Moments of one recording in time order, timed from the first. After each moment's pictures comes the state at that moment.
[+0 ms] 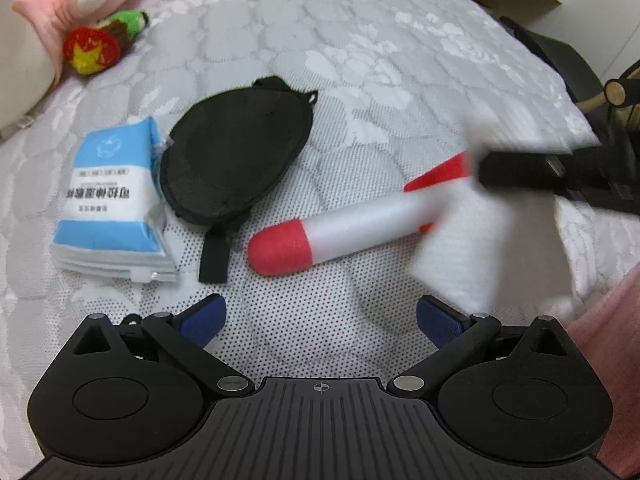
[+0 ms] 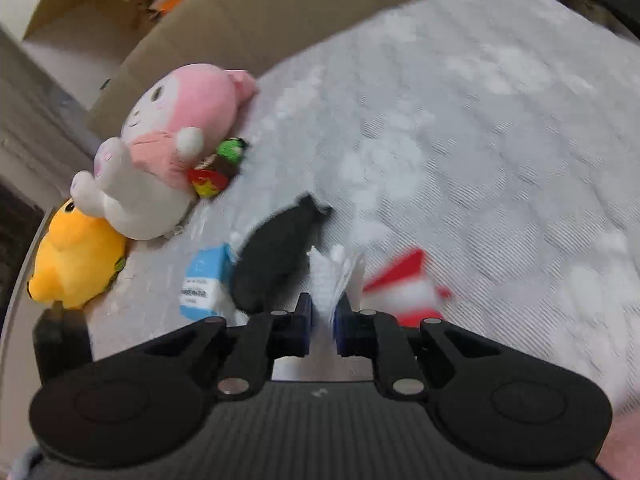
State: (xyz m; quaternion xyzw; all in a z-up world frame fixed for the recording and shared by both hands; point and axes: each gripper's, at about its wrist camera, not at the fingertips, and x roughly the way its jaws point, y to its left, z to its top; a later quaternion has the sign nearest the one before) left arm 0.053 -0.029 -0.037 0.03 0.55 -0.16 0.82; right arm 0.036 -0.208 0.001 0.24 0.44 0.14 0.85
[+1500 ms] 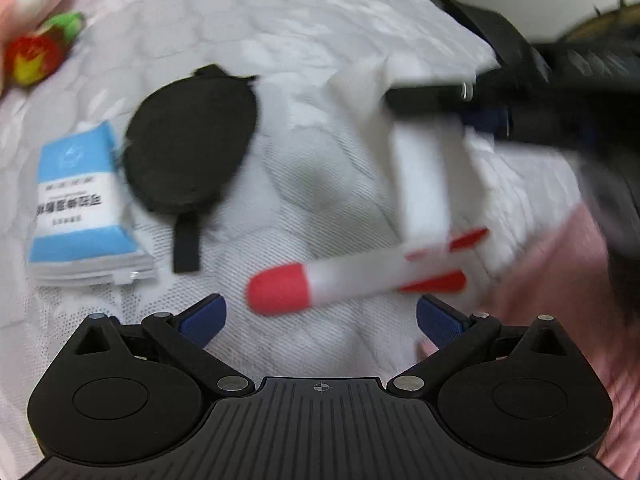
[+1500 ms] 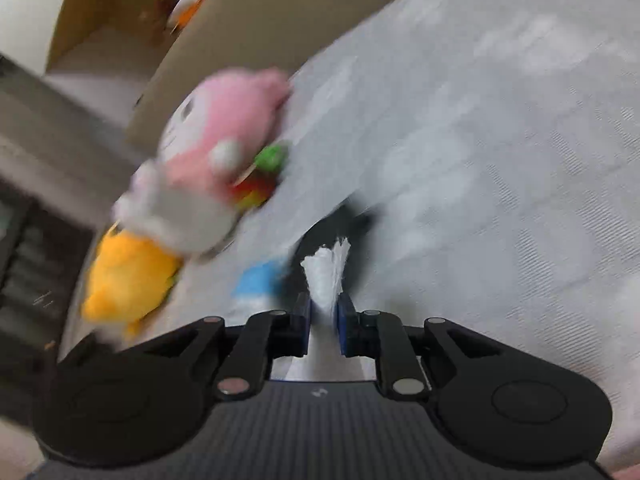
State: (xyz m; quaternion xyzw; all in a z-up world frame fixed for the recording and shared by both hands) left arm 0.036 -0.018 -0.015 0.05 0.56 -0.27 0.78; right arm 0.058 -0.216 -0.008 0.31 0.46 0.22 0.80
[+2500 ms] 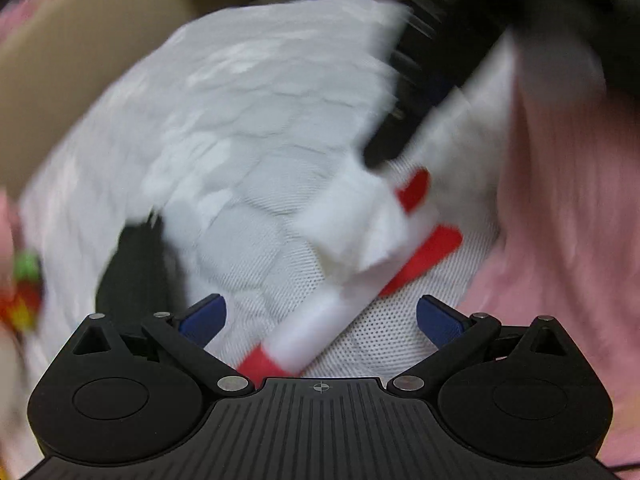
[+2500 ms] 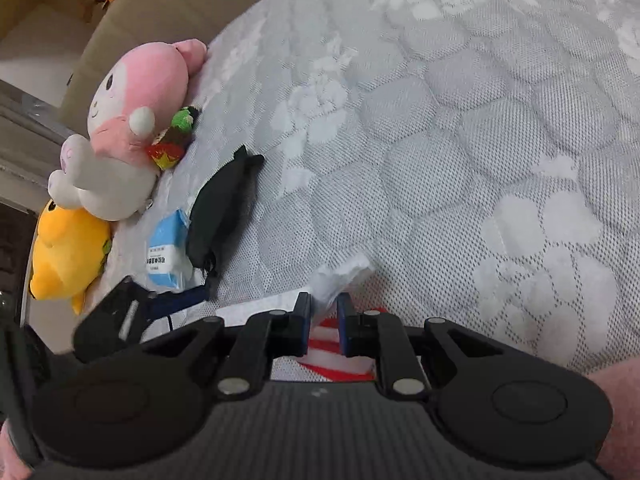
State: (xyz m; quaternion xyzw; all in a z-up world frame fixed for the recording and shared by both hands) left arm -0.031 -0.118 -0.041 0.39 0.37 -0.37 0.76; right arm 0.022 -0.290 -0.029 0.29 0.53 0.12 0.79
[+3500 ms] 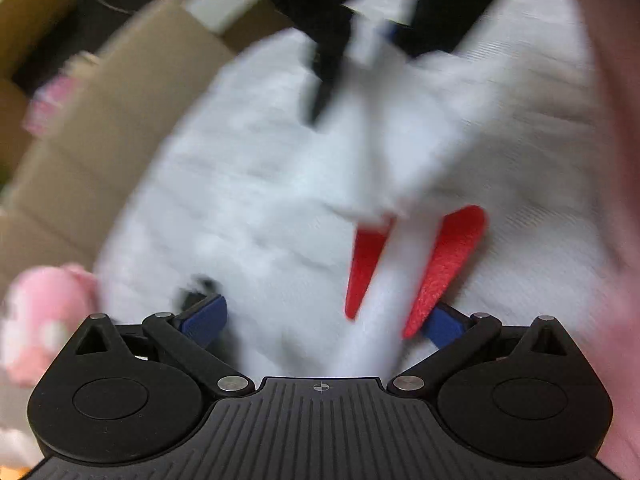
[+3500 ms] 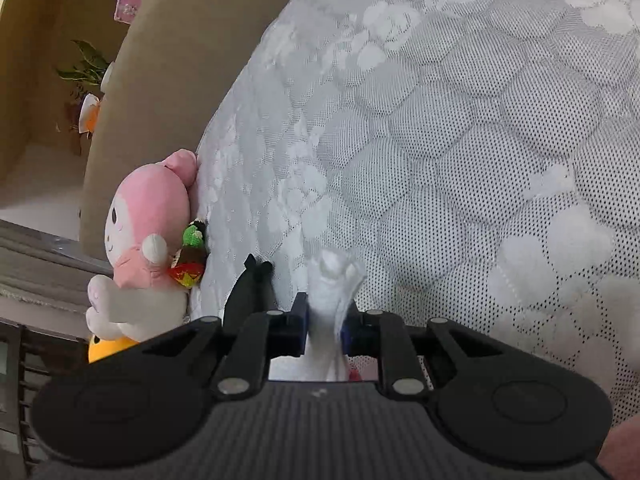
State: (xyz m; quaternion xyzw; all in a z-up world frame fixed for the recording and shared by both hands) left arm -0.001 -0.151 -0.069 0.44 0.25 -0.23 0.83; right arm 0.040 -0.327 -0.047 0.45 0.44 0.06 0.78
